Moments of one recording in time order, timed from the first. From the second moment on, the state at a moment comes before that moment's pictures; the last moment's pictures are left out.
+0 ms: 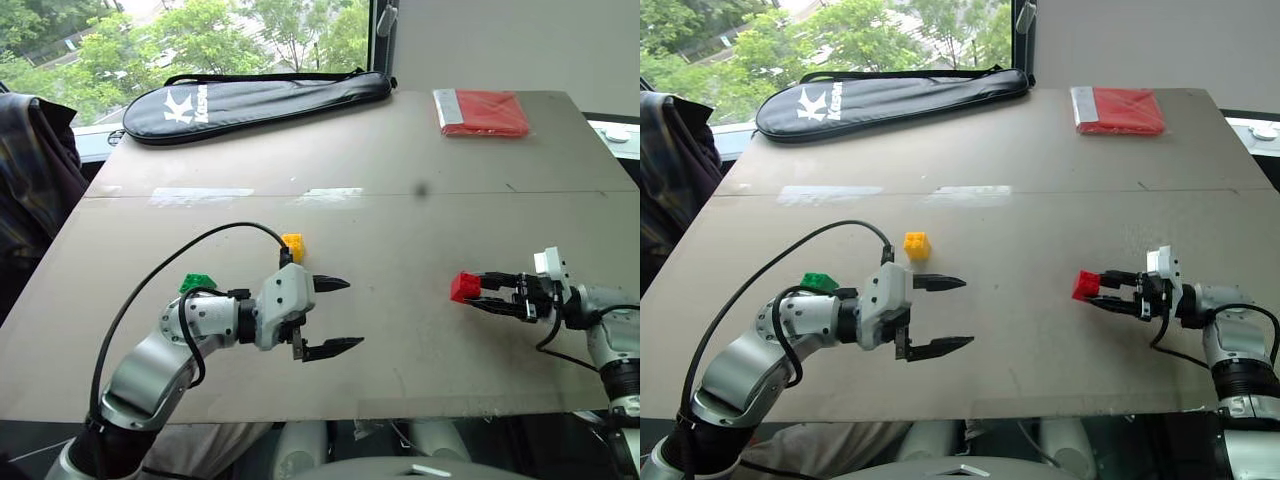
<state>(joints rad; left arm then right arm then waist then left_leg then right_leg) -0.06 0.75 -0.12 -0.56 -0.44 0.42 -0.98 -0.34 -0.67 0.00 0.54 0.49 -0.17 1.56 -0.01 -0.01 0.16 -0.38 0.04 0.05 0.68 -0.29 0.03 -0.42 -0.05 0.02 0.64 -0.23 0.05</state>
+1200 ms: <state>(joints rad) 0.01 0.74 -0.10 -0.64 -0.44 0.44 -0.93 -0.66 -0.76 0.48 0.99 0.57 -0.53 1.57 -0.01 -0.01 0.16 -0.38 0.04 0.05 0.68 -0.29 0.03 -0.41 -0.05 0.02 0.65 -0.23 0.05</state>
